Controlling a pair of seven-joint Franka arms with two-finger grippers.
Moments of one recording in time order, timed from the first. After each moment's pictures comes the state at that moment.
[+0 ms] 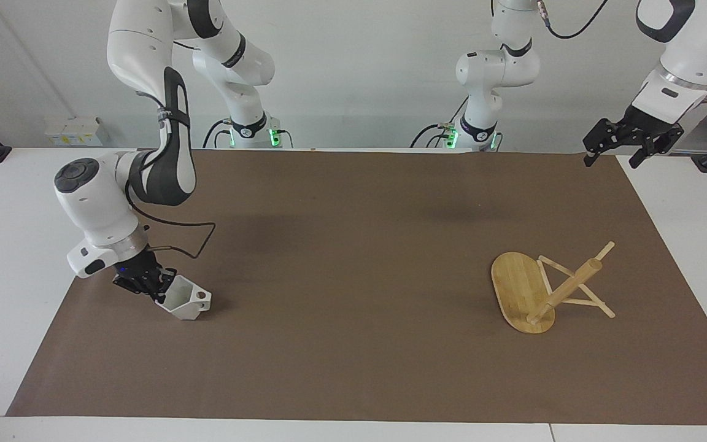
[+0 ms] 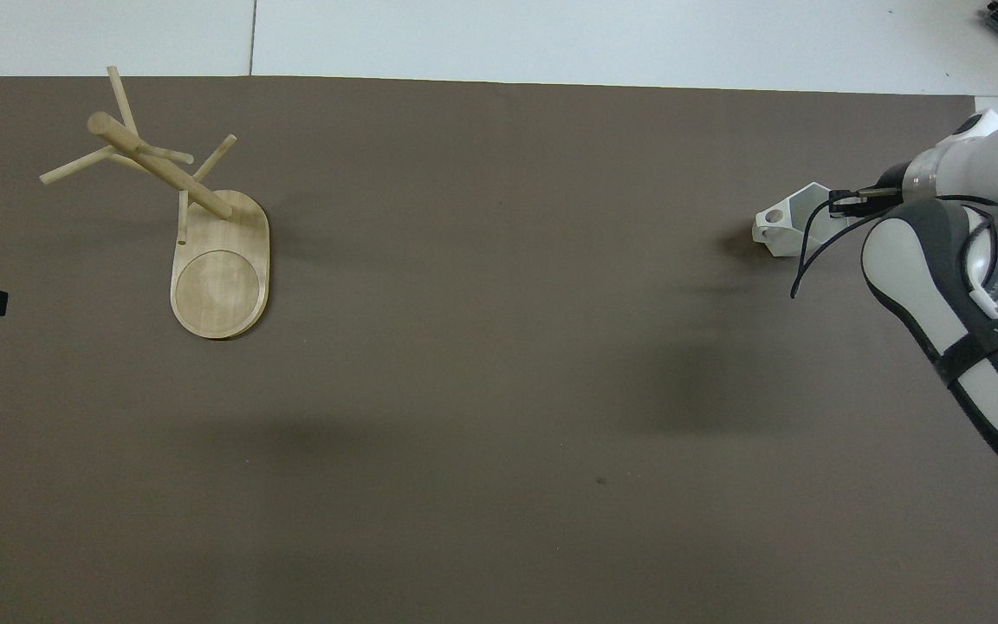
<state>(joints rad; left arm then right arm) -0.02 -0.07 0.07 -1.63 -0.01 1.56 0.14 -0.25 0.42 0.15 -1.70 0.00 2.30 -0.13</state>
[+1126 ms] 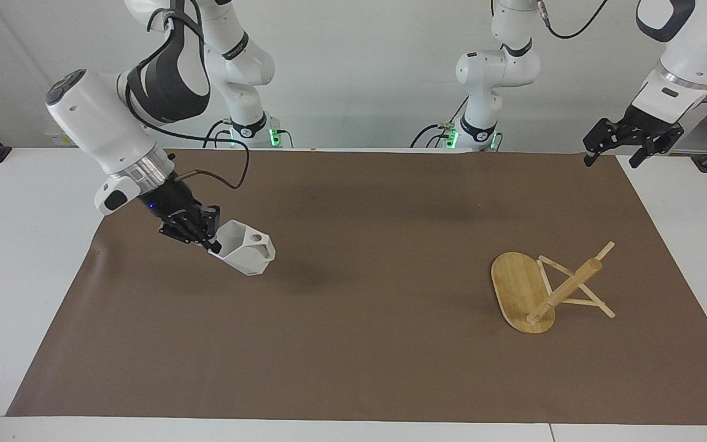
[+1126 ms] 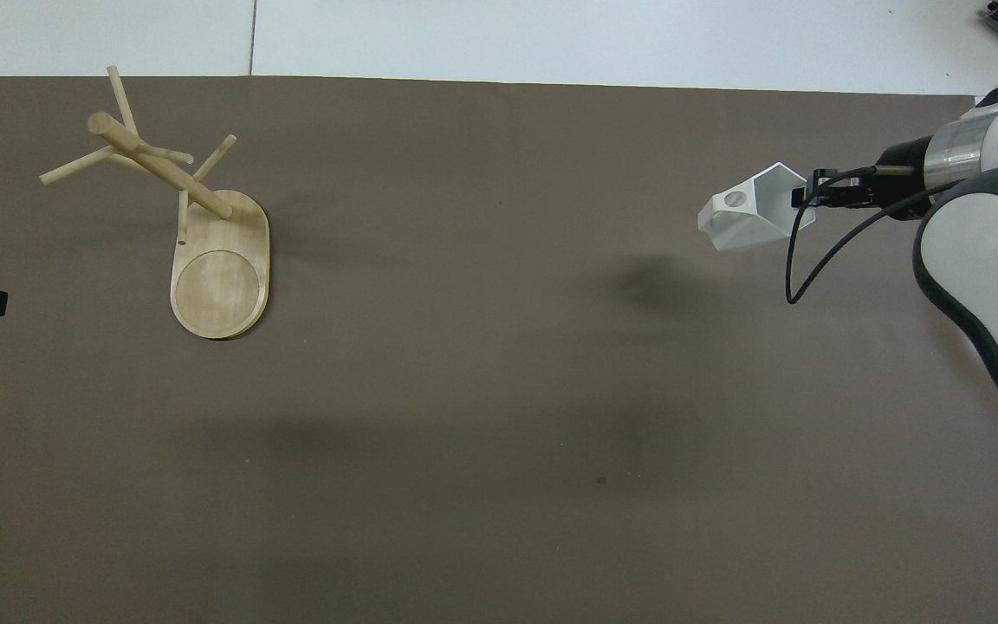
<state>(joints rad) -0.02 -0.07 0.07 -1.63 -0.01 1.56 0.14 -0.24 0.17 0.32 -1.65 0.39 2.06 0.03</state>
